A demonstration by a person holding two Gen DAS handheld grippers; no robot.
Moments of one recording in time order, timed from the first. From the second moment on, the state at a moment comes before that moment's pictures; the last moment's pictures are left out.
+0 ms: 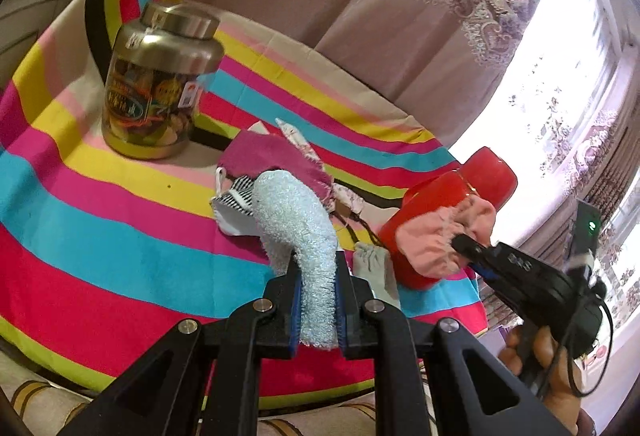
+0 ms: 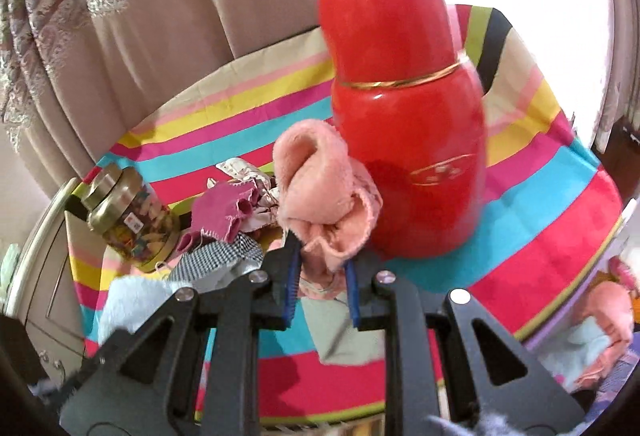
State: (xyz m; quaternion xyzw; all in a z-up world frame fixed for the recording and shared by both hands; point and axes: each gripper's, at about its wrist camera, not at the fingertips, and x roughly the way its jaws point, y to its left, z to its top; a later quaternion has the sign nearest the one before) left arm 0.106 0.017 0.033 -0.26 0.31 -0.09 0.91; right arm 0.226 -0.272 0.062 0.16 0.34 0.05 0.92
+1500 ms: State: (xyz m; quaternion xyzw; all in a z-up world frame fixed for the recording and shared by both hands) left arm 0.117 -0.263 0.043 -0.14 0.47 -0.33 0.81; right arm 0.049 -0.590 0.024 0.14 0.46 -0.17 0.86
